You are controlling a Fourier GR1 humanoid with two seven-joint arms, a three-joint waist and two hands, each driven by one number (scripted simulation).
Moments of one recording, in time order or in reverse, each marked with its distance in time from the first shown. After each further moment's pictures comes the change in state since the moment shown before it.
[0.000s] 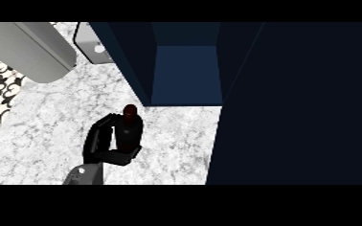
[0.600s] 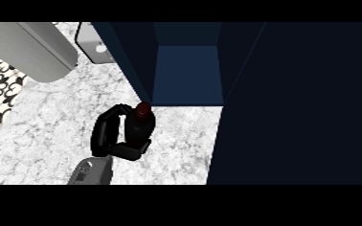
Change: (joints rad) left arm 0.005 -0.042 -0.081 -0.187 -0.003 0.094 -0.005; right arm 0.033 0.001 -0.014 0.004 -0.010 0.009 -0.018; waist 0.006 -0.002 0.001
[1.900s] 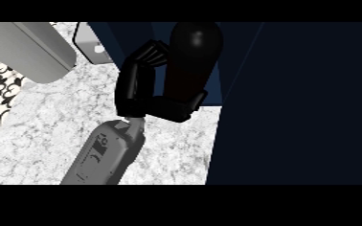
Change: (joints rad) left arm -0.324 -0.010 -0.317 -0.513 0.169 0.484 0.756; right arm 0.018 0.015 -0.014 0.009 -0.020 0.018 -0.012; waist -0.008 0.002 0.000
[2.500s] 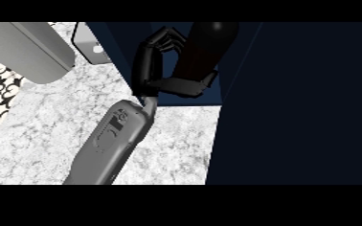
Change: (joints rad) left arm -0.159 0.006 0.009 0.248 -0.048 0.067 -0.097; right arm 0.004 -0.007 -0.039 0.014 -0.033 0.028 -0.011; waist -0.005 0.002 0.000
